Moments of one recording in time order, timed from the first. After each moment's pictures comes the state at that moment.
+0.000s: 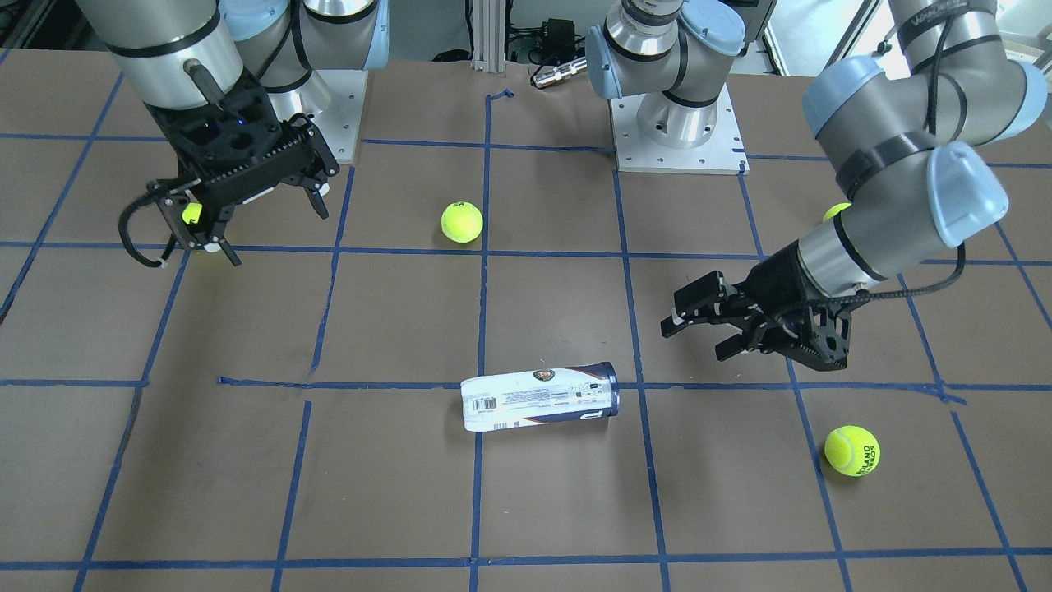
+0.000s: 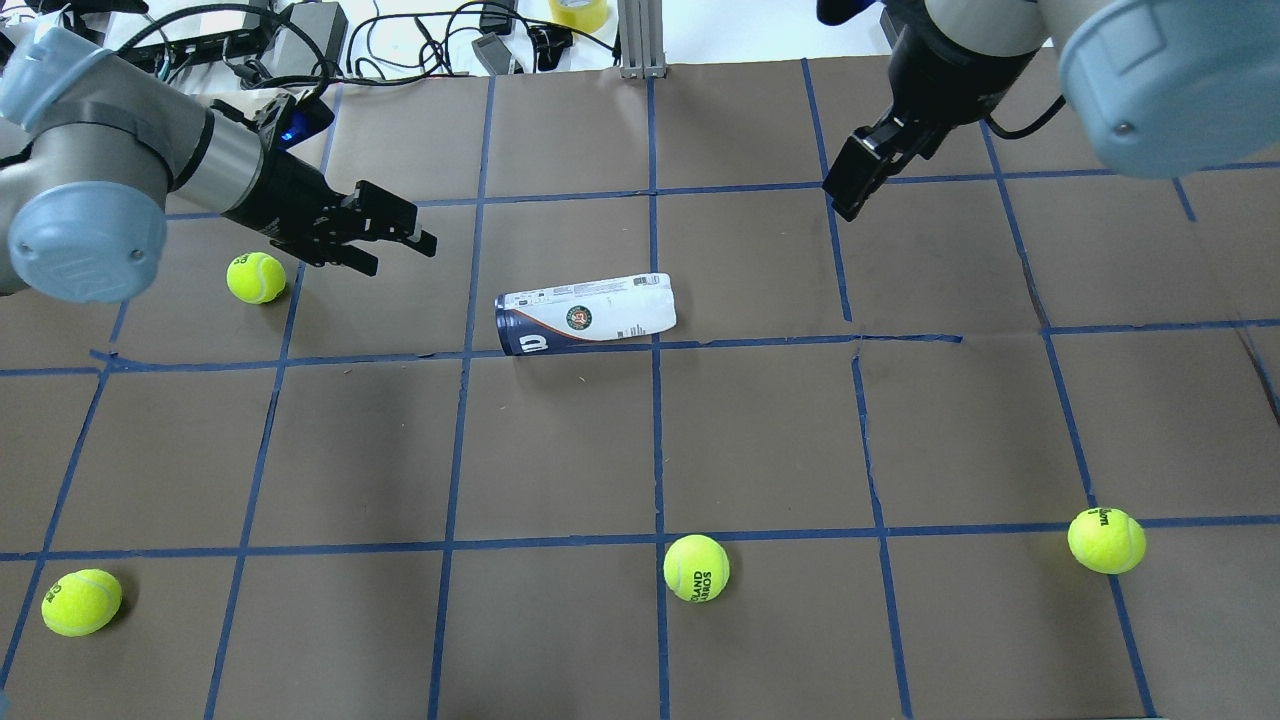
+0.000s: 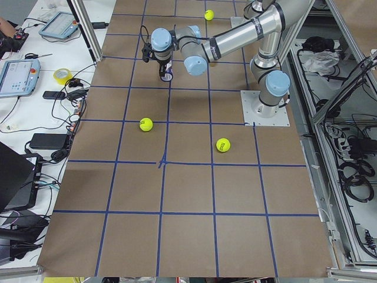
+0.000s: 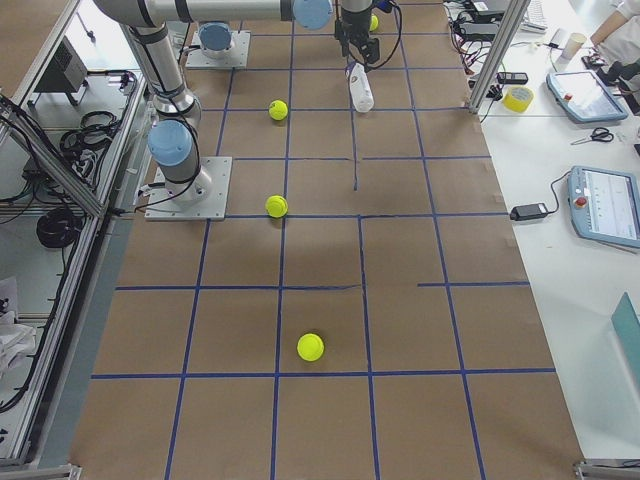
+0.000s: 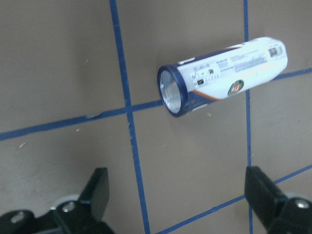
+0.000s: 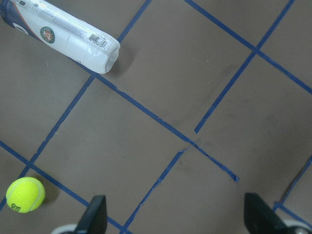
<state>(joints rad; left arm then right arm) -1.32 -1.79 -1.79 -1.21 1.02 0.33 1.62 -1.56 1.53 -1.65 -1.52 -0.54</state>
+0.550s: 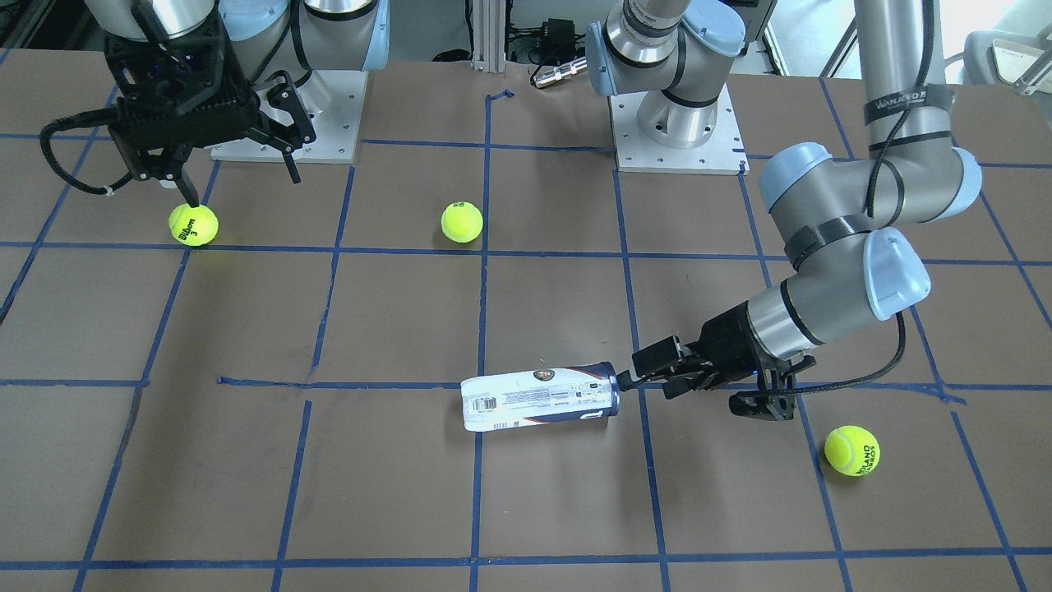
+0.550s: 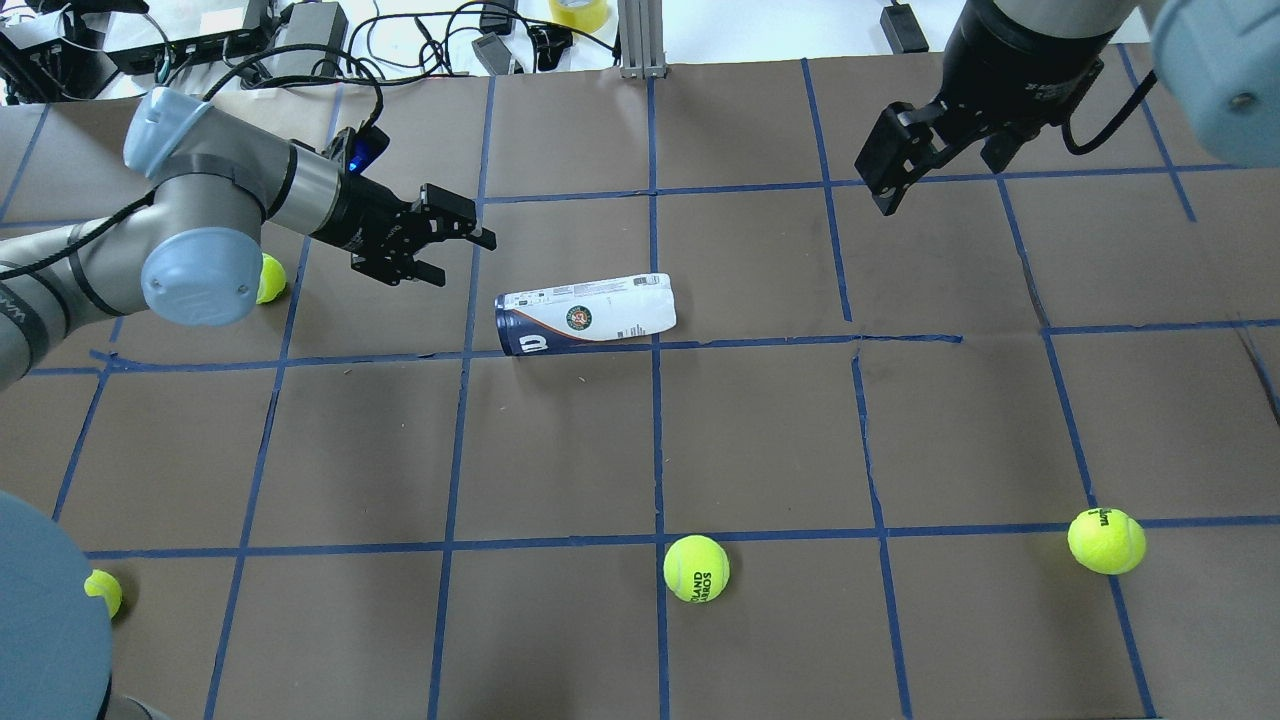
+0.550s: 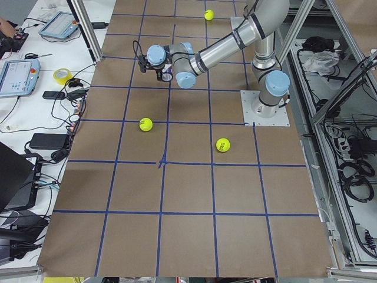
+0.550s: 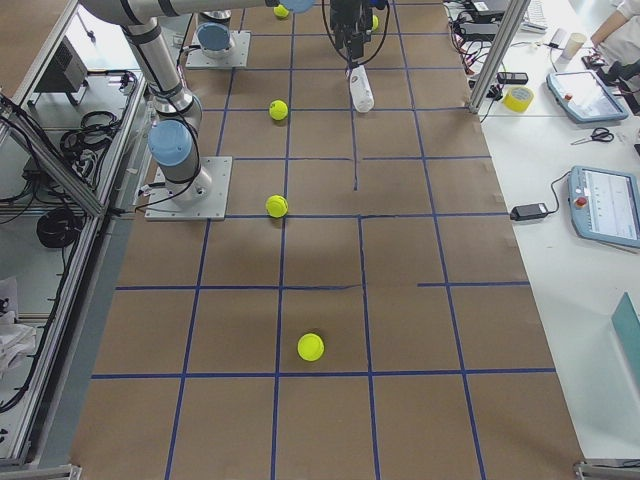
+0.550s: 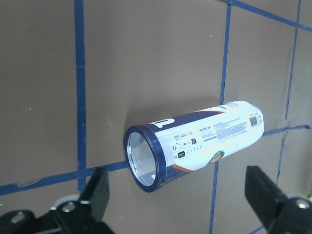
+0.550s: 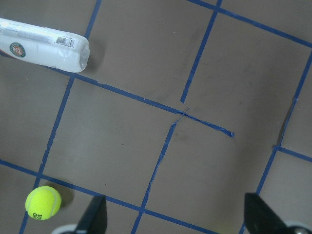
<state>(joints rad) -1.38 -1.94 -1.82 -1.00 0.93 0.05 1.60 -1.60 1.51 -1.57 -1.57 -0.29</state>
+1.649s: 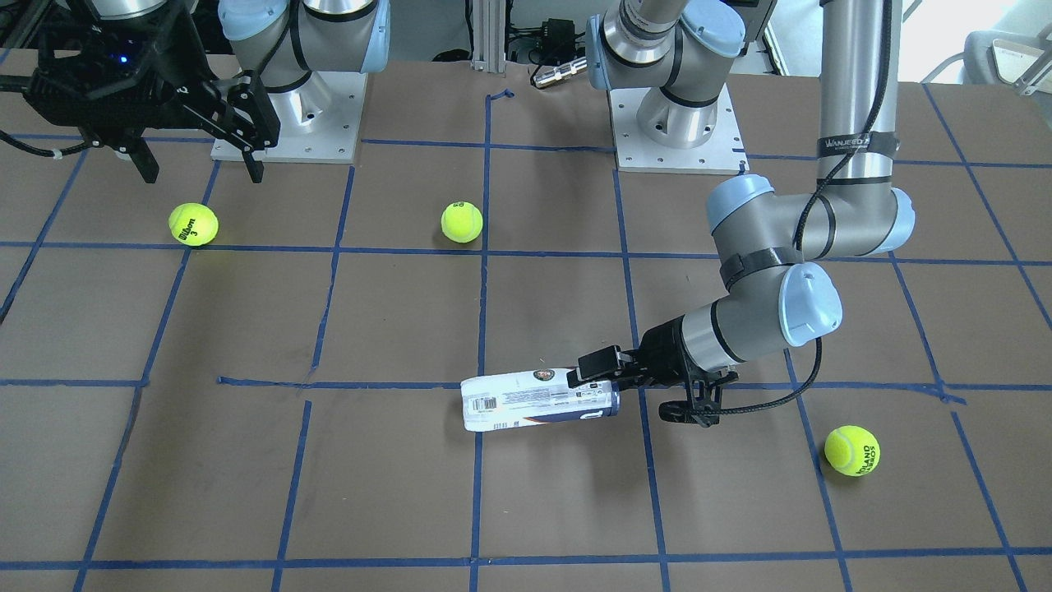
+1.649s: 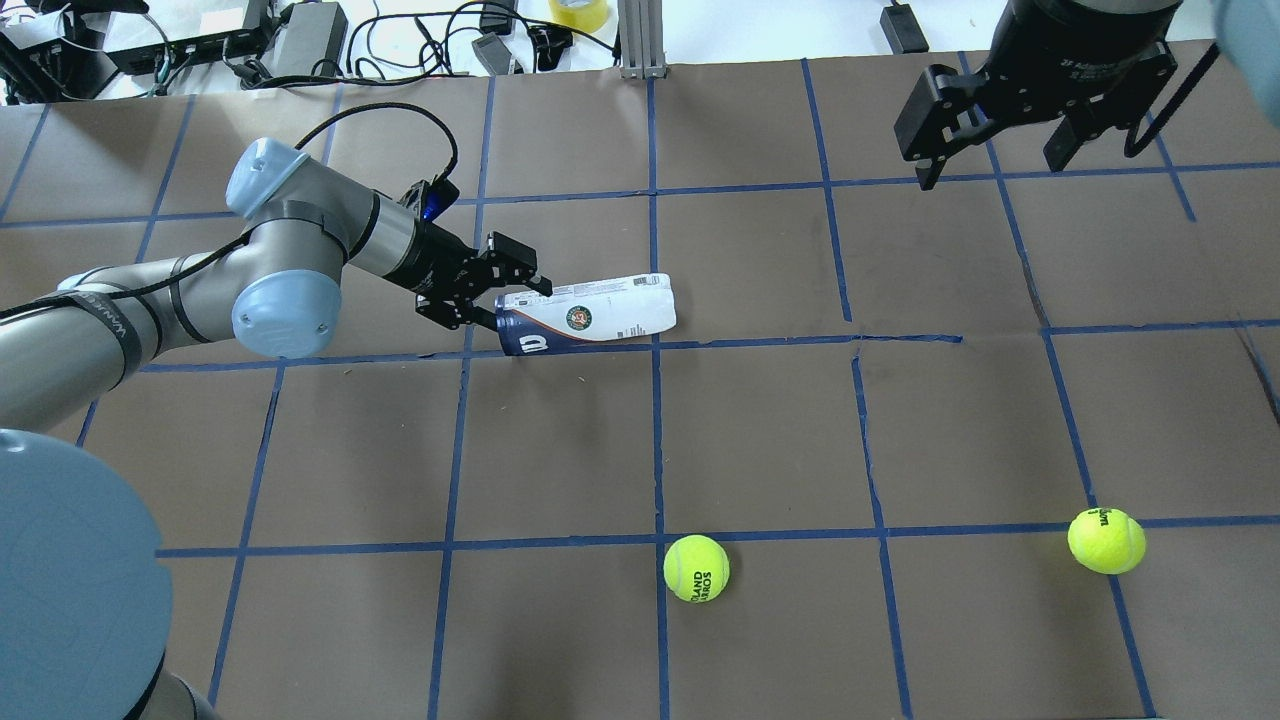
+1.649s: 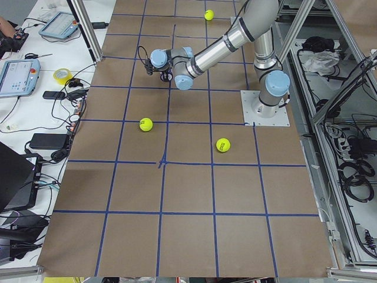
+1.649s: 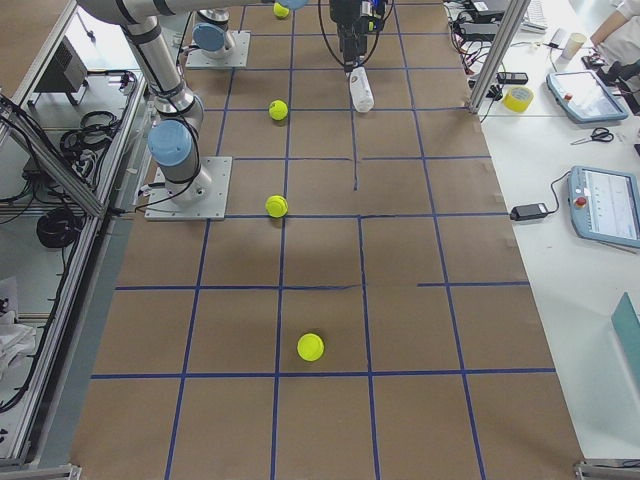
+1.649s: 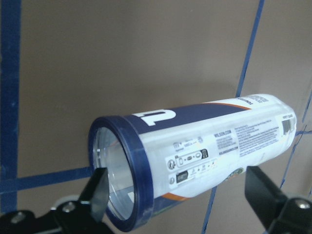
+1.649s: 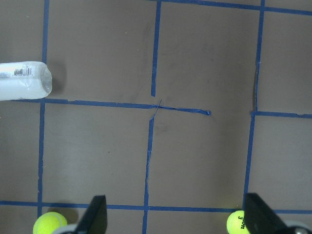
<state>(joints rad) -1.45 -2.00 -1.87 -0.95 0.93 0.00 1.57 -1.60 1.47 -1.53 -1.62 -0.04</state>
